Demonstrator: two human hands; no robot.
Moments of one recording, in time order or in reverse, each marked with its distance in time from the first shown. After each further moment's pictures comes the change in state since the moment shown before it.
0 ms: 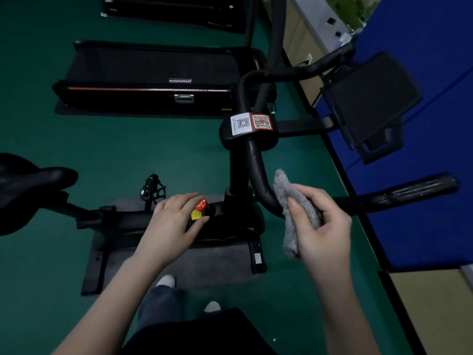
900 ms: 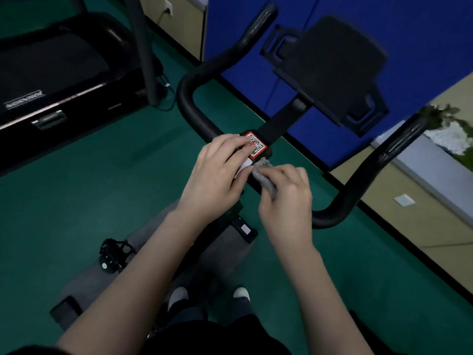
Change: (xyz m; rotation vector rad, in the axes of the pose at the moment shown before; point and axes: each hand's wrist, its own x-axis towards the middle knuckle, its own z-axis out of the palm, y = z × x) left_hand 0.218 0.003 -0.041 -0.377 0.028 0.876; right_hand 0.095 -0.006 0.157 -0.886 0.481 0.205
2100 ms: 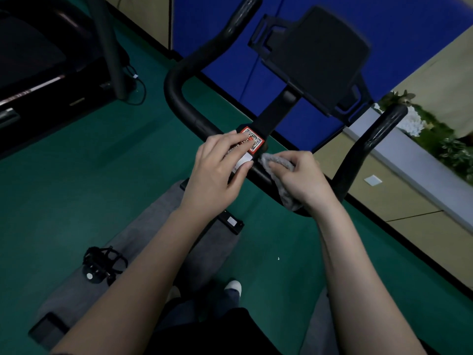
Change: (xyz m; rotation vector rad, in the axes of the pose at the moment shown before) left_hand -0.002 -0.017 0.014 -0.194 0.108 0.039; right_hand 0.045 0.019 -0.014 0.162 -0.372 0.448
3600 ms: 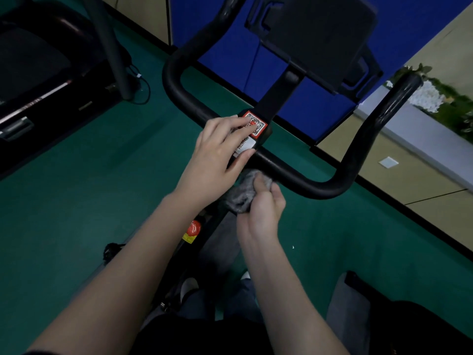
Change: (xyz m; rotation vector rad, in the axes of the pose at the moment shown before) left_hand 0.004 -0.008 -0.013 -0.047 -0.178 0.045; right_hand -0.047 -0.014 0.112 1.590 0.445 0.472
